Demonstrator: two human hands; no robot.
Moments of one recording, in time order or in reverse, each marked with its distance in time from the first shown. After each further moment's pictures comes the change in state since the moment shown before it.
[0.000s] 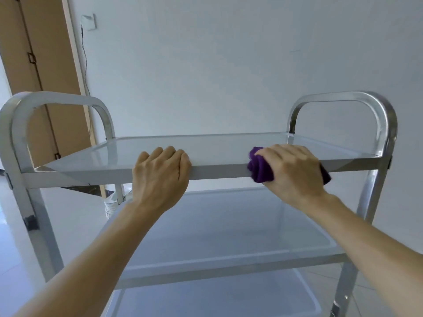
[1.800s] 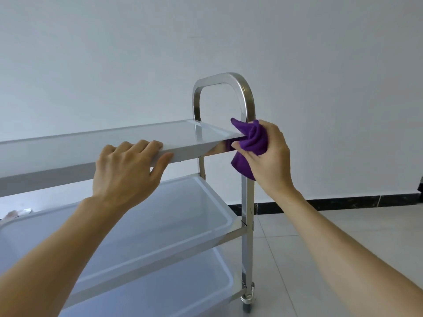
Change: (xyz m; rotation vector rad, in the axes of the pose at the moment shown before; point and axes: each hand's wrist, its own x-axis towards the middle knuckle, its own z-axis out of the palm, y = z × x) left_hand 0.008 0.134 0.005 -0.244 -0.074 0.365; right_hand -0.082 0.105 -0.068 0.476 0.268 0.541
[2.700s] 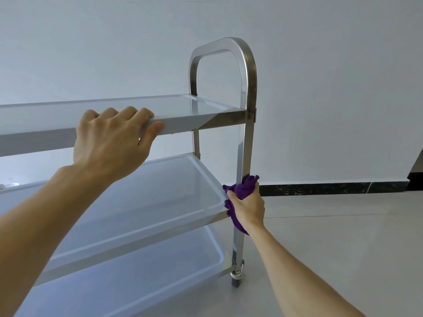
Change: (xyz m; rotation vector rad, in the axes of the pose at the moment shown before) left_hand 0.000 0.001 0.014 -0.009 0.127 -0.001; right_hand -0.150 0.099 0.040 0.062 -0.196 0.893
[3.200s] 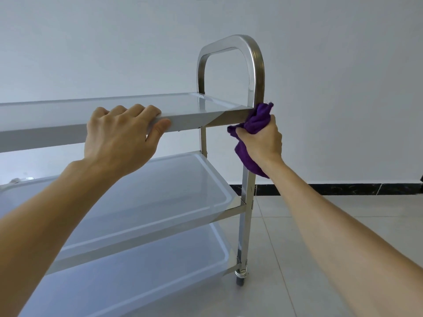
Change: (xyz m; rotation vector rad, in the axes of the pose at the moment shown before) left_hand -0.002 -0.002 -0.005 0.014 -0.036 -0.023; right_hand 0.050 -0.147 -0.019 -0.111 0.123 -0.331
